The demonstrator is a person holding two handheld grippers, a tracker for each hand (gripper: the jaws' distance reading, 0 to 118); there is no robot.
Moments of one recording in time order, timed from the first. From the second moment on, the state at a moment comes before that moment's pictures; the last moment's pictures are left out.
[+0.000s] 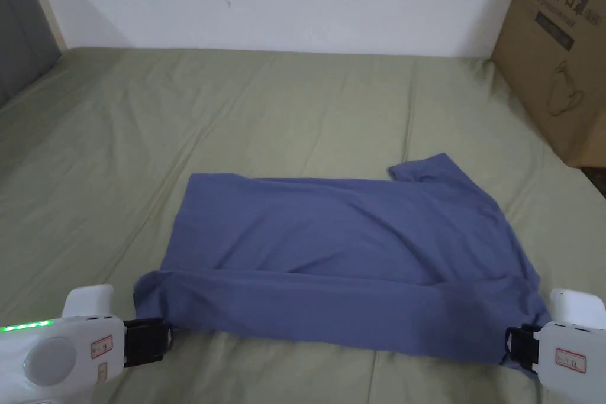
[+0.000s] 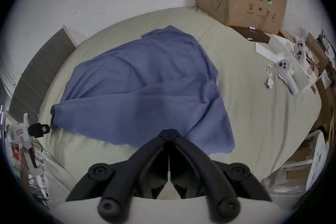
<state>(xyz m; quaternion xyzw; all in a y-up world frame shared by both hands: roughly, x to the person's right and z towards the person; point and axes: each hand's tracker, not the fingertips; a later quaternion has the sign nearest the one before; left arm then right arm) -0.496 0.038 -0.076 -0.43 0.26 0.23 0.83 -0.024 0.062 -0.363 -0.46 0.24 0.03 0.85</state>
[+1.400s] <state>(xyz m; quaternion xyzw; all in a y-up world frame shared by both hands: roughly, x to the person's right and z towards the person) -0.474 0.063 -0.042 -0.50 0.25 0.14 0.82 0.063 0.060 -0.354 -0.51 0.20 0.05 0.83</state>
